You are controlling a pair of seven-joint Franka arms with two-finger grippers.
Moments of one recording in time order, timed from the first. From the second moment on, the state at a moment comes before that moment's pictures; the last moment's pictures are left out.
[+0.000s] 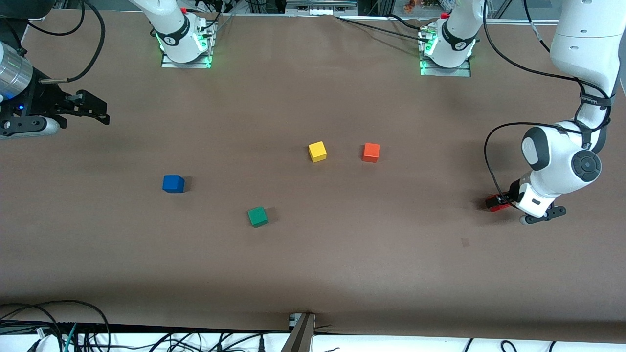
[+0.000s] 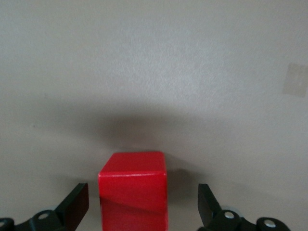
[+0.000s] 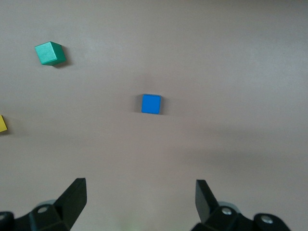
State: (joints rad) left arm 0.12 0.55 0.04 -1.93 -0.06 2.47 -0.09; right arm 0.14 0.05 -0.08 -1.57 0.01 1.56 -0.03
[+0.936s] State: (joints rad) left arm 0.12 0.52 -0.01 -1.83 -0.06 2.32 -0.09; right arm 0.15 0.05 -0.08 -1.57 0.01 1.56 -0.03
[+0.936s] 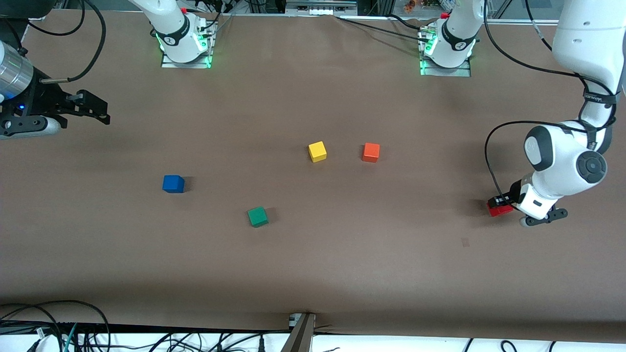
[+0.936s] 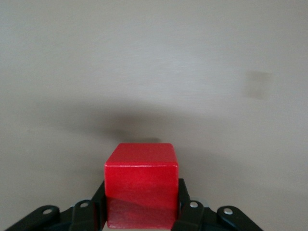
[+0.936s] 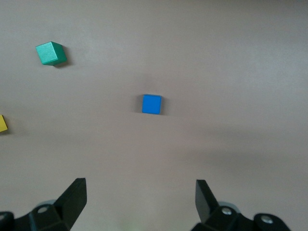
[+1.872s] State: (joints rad) left arm 0.11 0.45 -0.38 -1.58 -0.24 2.10 0.22; right arm 0.15 0.05 -0.08 -1.56 -0.02 1.57 -0.03
